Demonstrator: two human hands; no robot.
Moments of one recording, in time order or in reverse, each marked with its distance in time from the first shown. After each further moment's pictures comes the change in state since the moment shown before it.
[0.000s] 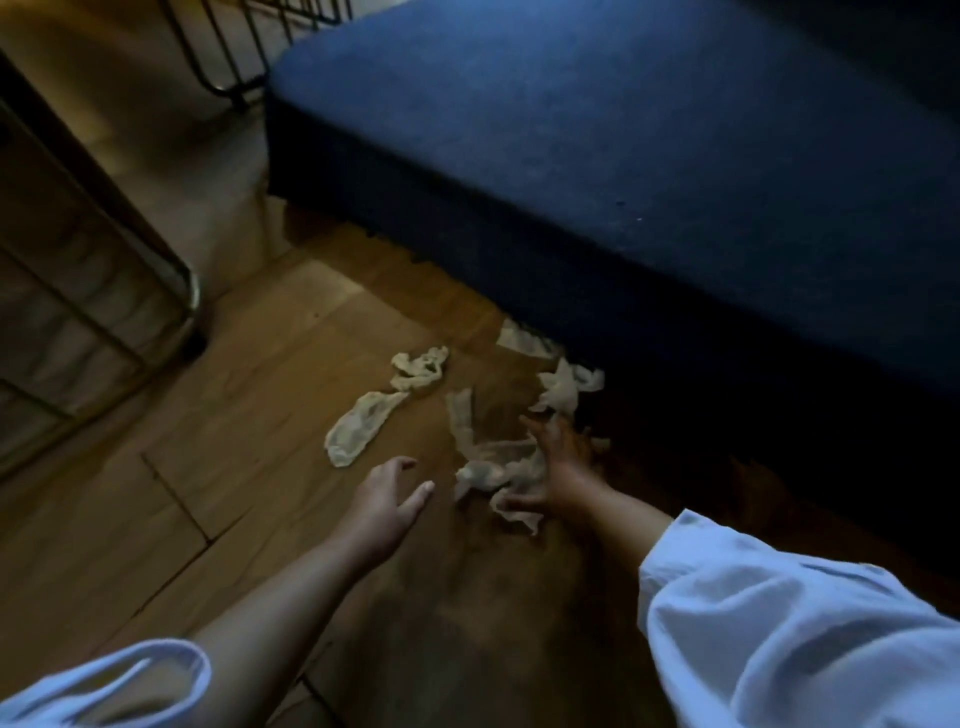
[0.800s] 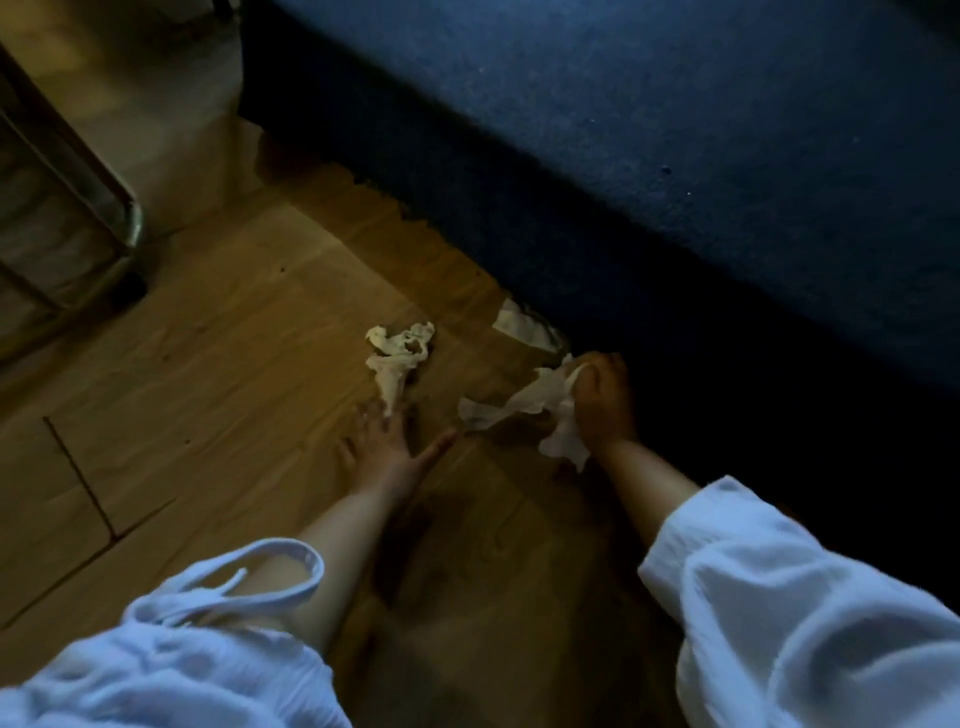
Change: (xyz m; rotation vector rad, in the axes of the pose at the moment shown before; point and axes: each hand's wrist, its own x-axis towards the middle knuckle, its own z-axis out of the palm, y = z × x) left_hand 0.108 -0.002 0.055 0.023 0.099 -0.113; right_hand 0.085 0.017 -0.047 0.565 0.587 0.002
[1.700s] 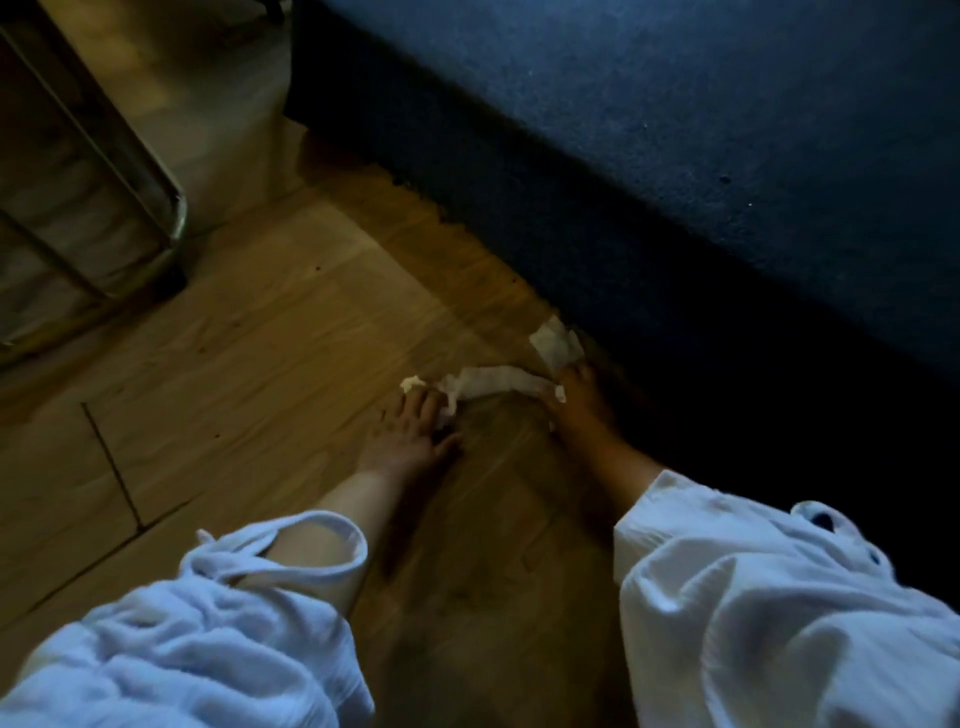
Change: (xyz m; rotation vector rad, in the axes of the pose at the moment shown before) left_hand 0.026 -0.007 -0.020 0.465 -0.006 0.261; right_hand 0.022 0.007 0.055 -0.583 -0.447 0.012
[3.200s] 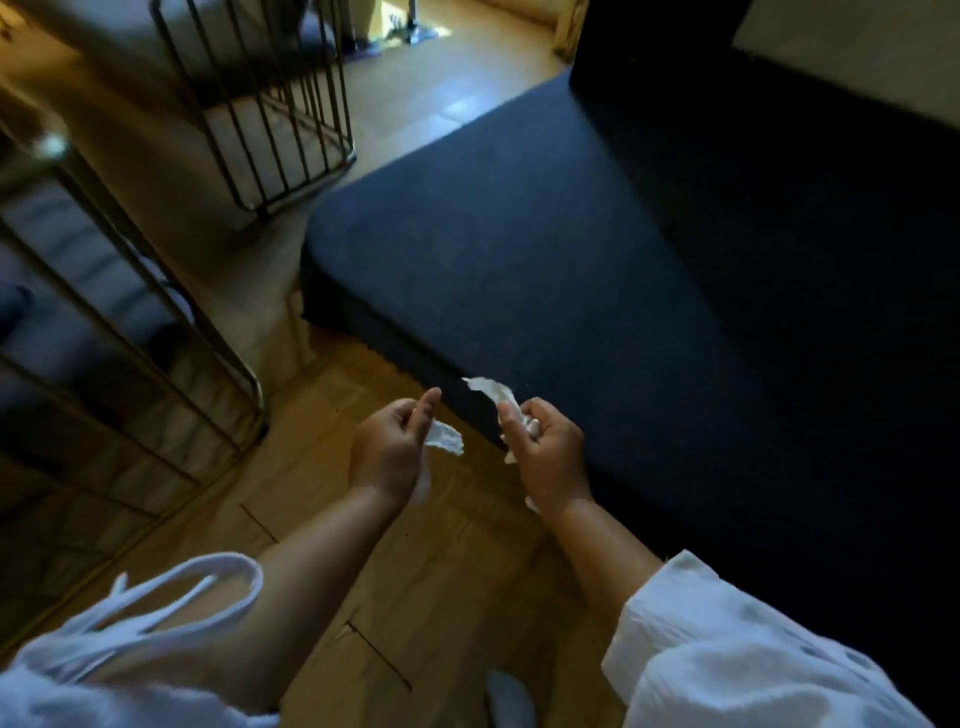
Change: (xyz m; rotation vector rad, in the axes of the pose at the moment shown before) left_hand -0.323 0.168 -0.483 -0.999 0.370 0.078; right_hand -0.399 -0.261 -0.424 0.648 0.362 -0.074
